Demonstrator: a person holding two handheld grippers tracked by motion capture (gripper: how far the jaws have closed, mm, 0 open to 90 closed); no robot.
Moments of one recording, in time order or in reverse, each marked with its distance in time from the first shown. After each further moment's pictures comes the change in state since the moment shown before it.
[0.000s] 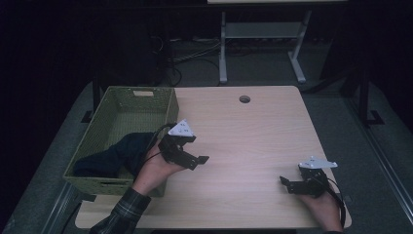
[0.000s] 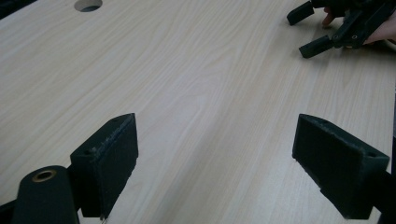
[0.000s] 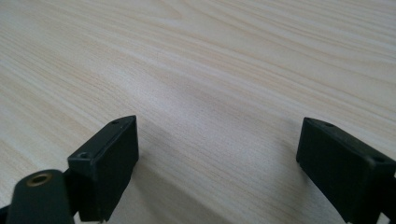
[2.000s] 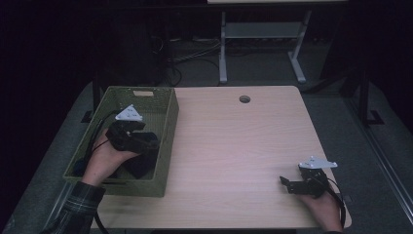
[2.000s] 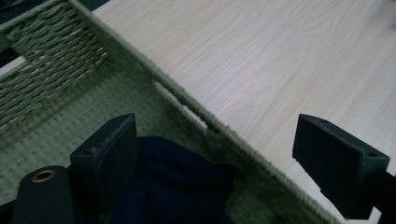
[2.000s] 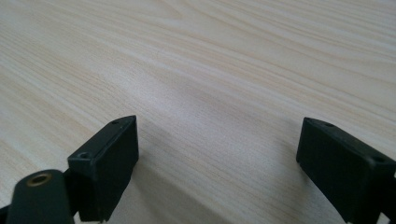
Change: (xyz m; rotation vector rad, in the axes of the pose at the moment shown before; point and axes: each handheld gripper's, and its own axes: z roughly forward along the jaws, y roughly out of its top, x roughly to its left) left arm 0.064 -0.035 -0.101 0.088 0.238 -0.090; right arm 0.000 0.000 0.000 0.000 0.000 0.001
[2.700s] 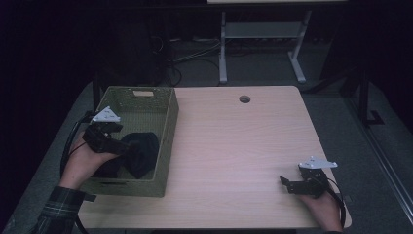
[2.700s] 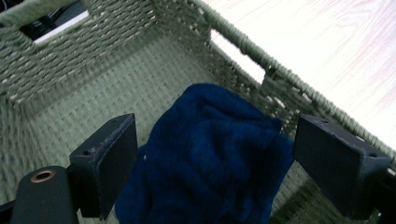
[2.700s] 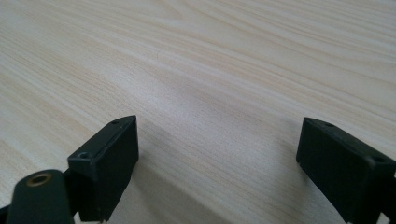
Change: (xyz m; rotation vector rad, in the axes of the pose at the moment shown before) left arm 0.029 -0.033 -0.030 0.045 0.094 -0.064; right arm 0.000 0.000 0.000 0.000 -0.002 0.000
